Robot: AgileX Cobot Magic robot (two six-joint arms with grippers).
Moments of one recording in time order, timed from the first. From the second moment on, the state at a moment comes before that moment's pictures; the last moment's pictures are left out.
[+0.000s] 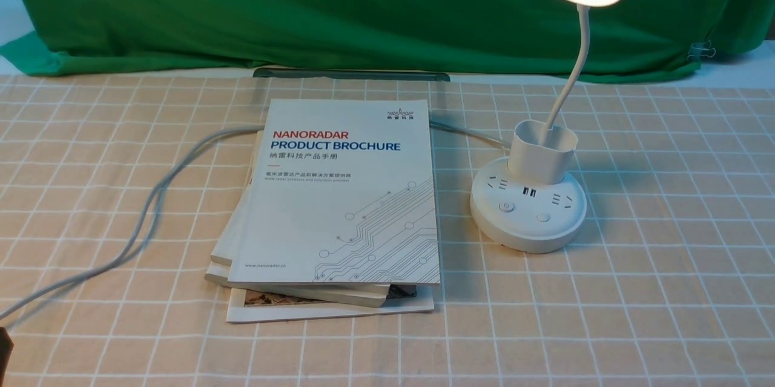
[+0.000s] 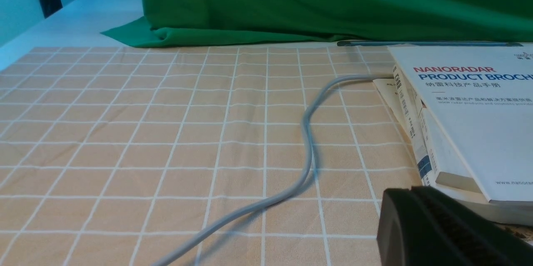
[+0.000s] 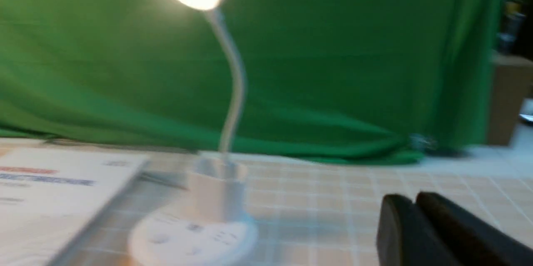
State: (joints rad) right arm 0.08 0.15 0.01 0.09 -0.14 -0.07; left arm 0.01 0.00 0.01 -0.08 0.22 0.08
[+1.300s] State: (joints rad) right arm 0.00 0.00 0.01 -0.02 0.22 0.09; left arm 0.01 0.00 0.01 -0.08 0.22 0.08
